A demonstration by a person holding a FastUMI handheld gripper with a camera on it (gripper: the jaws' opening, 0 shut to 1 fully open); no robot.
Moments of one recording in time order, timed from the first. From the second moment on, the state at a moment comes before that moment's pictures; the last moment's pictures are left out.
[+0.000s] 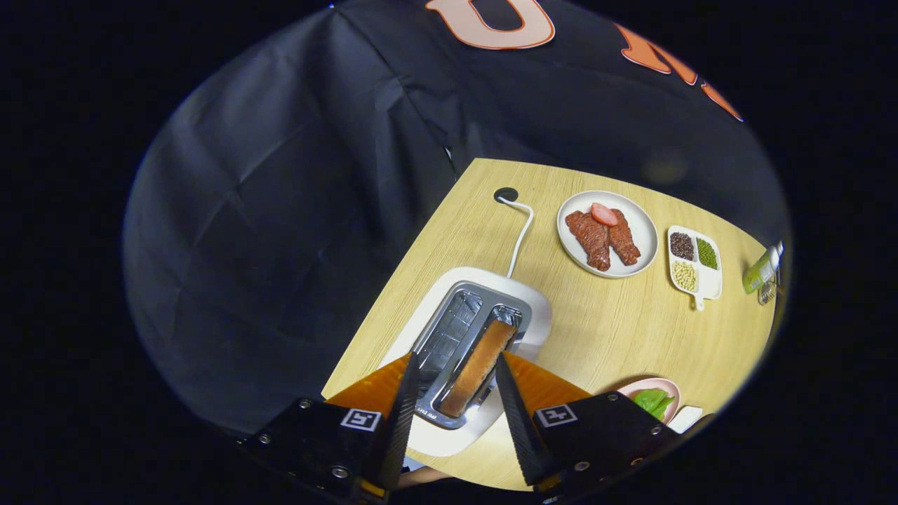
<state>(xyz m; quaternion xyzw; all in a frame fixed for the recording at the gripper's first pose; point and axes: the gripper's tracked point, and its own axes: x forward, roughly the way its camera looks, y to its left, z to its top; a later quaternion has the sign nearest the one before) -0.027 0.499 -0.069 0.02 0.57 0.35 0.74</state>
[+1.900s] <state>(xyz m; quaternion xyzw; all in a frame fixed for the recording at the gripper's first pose) -0.008 0.409 -0.018 0.15 0.48 0.37 0.78</state>
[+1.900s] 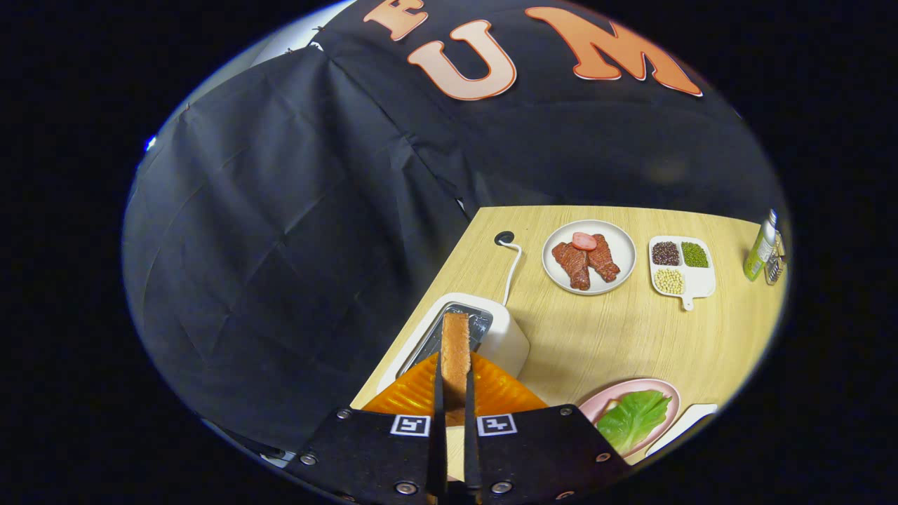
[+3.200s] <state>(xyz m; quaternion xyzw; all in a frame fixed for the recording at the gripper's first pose) -0.043 0.264 -0.147 0.24 0.52 0.32 0.76</state>
